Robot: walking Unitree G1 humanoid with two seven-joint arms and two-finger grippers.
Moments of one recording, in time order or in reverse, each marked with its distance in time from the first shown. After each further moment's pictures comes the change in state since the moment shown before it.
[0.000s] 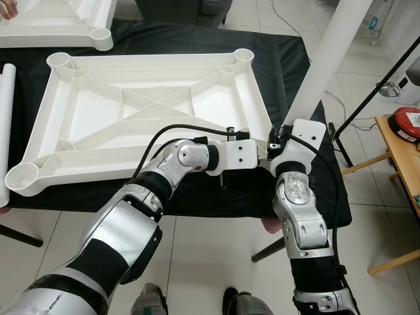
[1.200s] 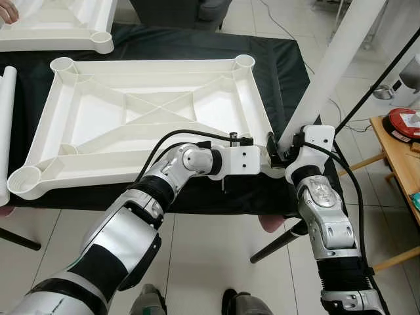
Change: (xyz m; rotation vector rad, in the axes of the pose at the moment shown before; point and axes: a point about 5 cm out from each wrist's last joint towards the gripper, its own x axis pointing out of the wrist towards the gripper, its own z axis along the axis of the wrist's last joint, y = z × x) left arm -0.003 -0.007 -0.006 0.017 0.040 -0.010; right arm 0.003 -0.030 -0.003 -0.075 -0.033 0.478
